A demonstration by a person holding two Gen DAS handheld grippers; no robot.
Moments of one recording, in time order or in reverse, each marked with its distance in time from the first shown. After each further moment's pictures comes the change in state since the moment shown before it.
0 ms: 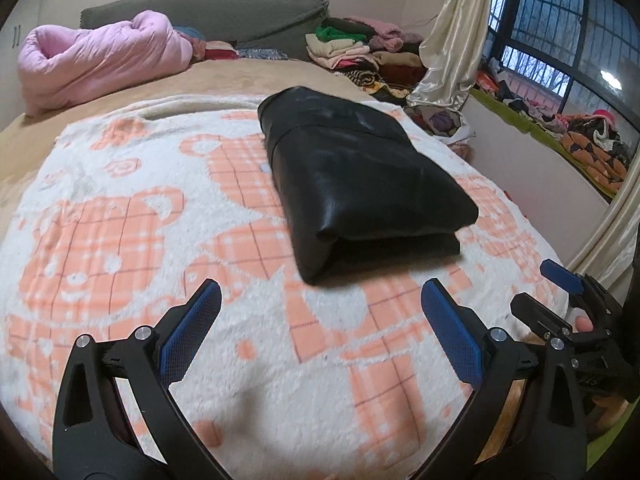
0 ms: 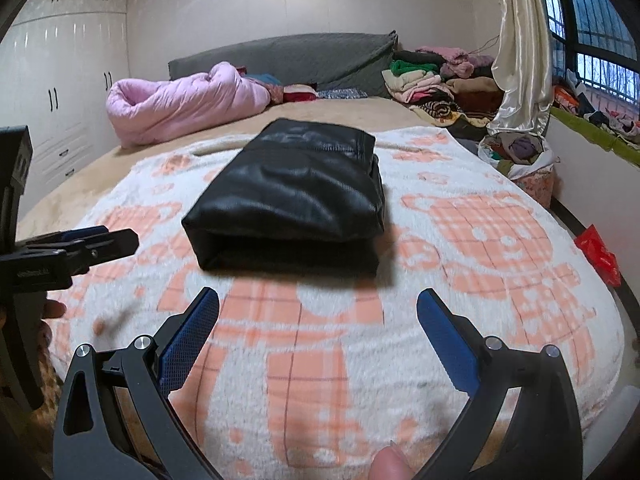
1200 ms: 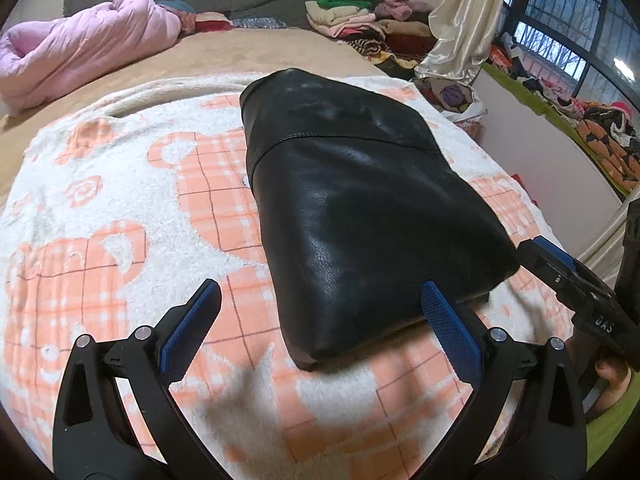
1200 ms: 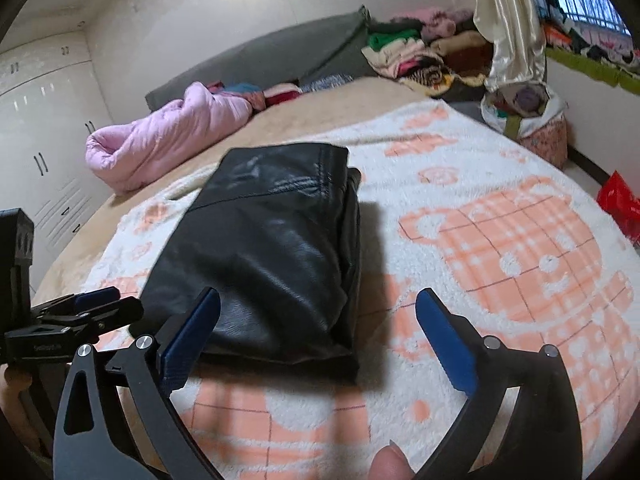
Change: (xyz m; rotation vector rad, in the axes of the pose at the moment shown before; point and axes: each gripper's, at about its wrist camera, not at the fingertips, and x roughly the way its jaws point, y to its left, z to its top) left arm 0.074 -0.003 0.069 0.008 0.128 0.005; right arm 0.083 -0.070 0.067 0.210 0.019 0.103
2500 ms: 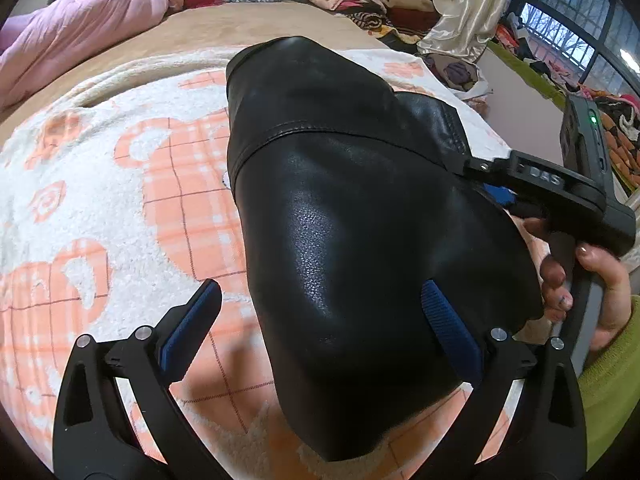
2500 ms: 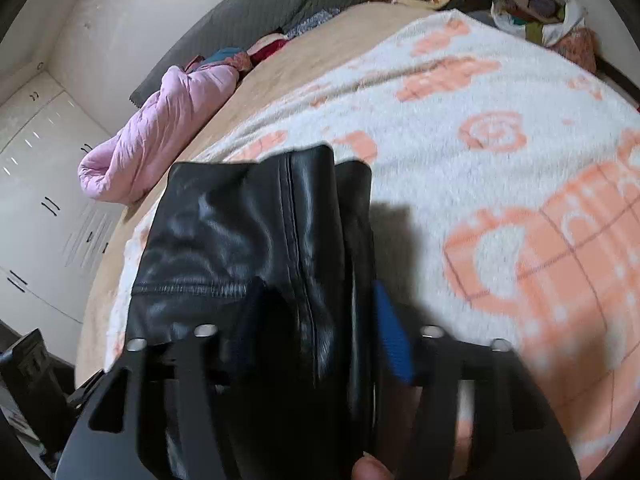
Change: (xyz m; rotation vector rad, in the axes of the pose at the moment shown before) left arm 0.058 0.012 0.025 0.005 0.103 -0.007; right arm 0.136 -0.046 0.068 0.239 0.271 0.153
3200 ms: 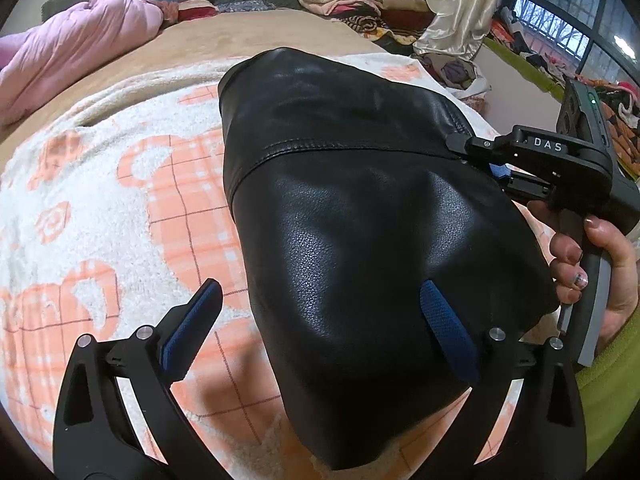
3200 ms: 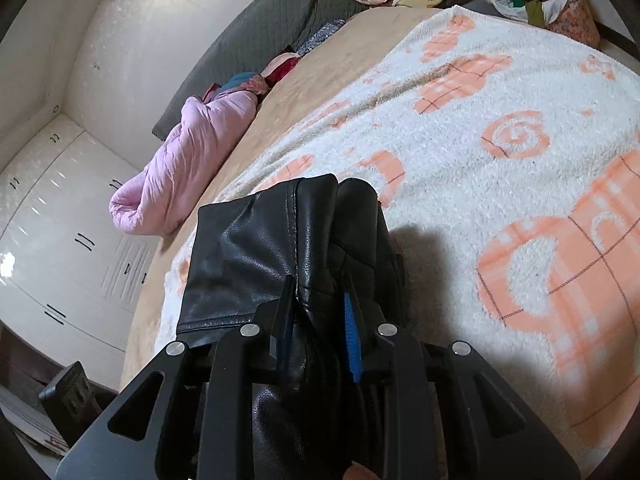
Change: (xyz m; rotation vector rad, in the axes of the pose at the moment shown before) left arm 0.001 -0.007 0.007 0.047 -0.017 0.019; right arm -0.005 0.001 0.016 0.092 -0.066 0.130
